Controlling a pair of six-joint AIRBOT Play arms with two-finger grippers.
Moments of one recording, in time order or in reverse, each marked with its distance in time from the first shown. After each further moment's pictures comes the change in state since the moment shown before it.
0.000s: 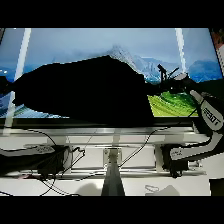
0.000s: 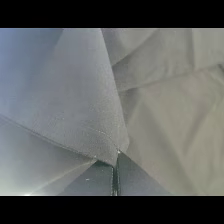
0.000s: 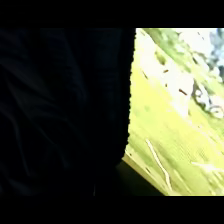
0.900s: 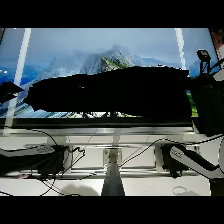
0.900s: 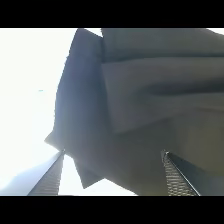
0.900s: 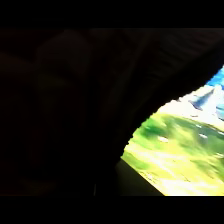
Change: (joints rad) left arm -0.014 -0.002 -0.037 0.140 0.005 0.004; right arm -0.259 0.442 0.023 -0.525 0.058 0.101
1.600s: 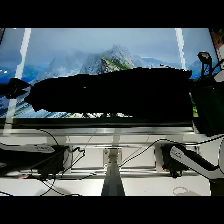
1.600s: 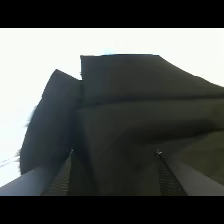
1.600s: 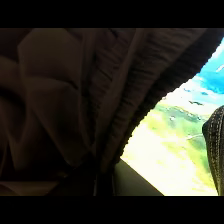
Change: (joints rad) left arm -0.054 -0.166 -0.003 -0.209 0.067 -0.019; right arm -0.006 0.005 0.000 -0.095 0.014 0.039
